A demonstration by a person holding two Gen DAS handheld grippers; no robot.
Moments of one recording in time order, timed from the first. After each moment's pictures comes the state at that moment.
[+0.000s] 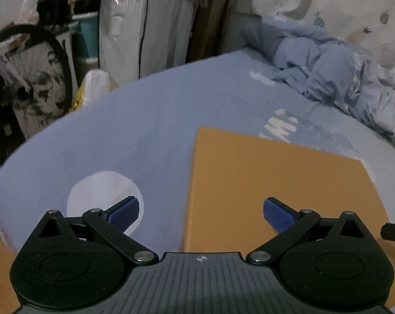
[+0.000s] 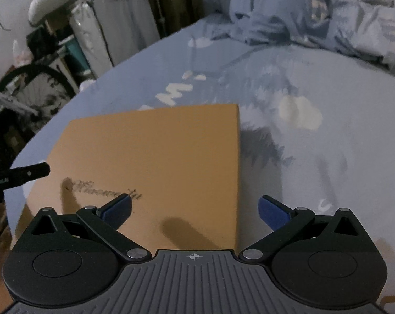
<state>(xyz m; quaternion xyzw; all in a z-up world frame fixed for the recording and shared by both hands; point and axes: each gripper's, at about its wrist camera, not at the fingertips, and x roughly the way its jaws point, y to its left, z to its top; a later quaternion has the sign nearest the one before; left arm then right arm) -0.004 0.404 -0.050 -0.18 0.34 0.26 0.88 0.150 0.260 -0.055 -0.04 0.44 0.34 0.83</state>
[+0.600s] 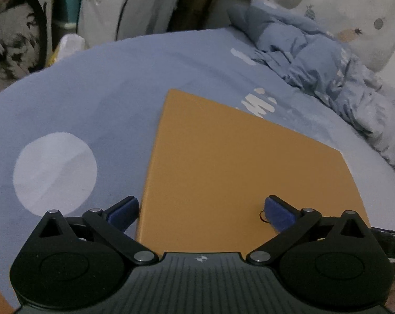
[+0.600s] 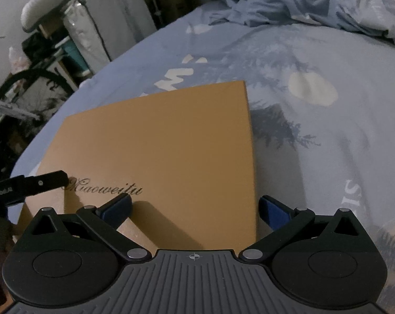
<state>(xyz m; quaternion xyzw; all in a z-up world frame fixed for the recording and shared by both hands) -0.006 0.398 -0.071 -0.25 0.35 0.20 0.88 0.156 0.269 -0.080 -0.01 0.45 0.34 0.82</state>
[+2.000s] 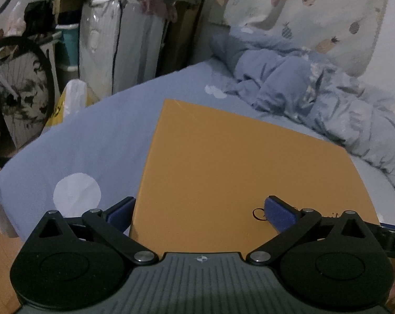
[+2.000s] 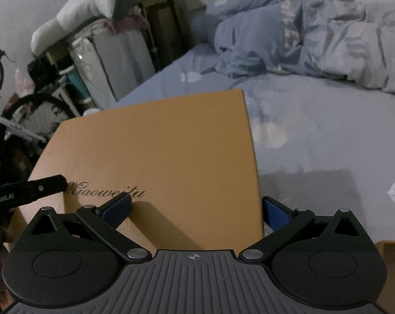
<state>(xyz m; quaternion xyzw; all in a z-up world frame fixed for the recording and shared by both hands) -0.009 0.307 0.051 -0.20 0.32 0.22 0.90 0.106 0.191 0.049 -0.01 0.40 0.32 0.86</state>
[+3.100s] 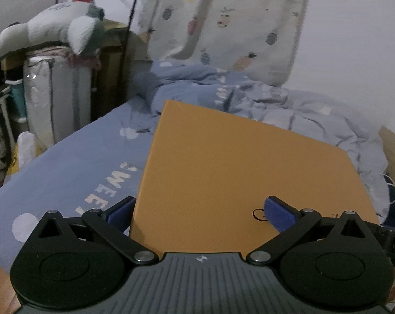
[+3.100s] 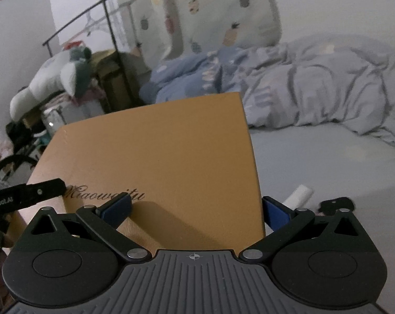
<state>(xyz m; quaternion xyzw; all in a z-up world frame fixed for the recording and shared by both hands) 0.015 0.152 0.151 -0.14 0.27 0.12 0.95 0.075 -0.030 0.172 0.05 0.32 0.23 0.92</state>
